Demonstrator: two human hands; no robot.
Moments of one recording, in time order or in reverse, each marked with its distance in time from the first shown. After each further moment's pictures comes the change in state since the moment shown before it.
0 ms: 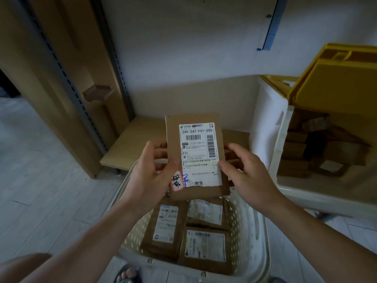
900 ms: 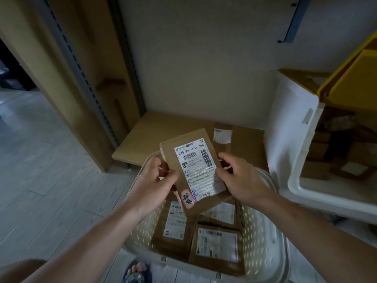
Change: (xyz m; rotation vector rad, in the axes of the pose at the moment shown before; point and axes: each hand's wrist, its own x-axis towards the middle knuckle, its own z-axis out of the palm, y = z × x) left_hand 0.002 -0.034 -0.030 0.245 -0.045 -0.259; right_hand 0.028 0.018 0.041 -0.268 -0.182 0.028
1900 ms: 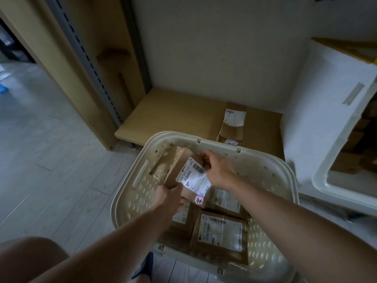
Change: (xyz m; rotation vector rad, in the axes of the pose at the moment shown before) left_hand 0.034 -0.089 0.081 -0.440 0.212 -0.603; right_hand 0.073 0.065 0.094 -0.176 -0.229 0.185
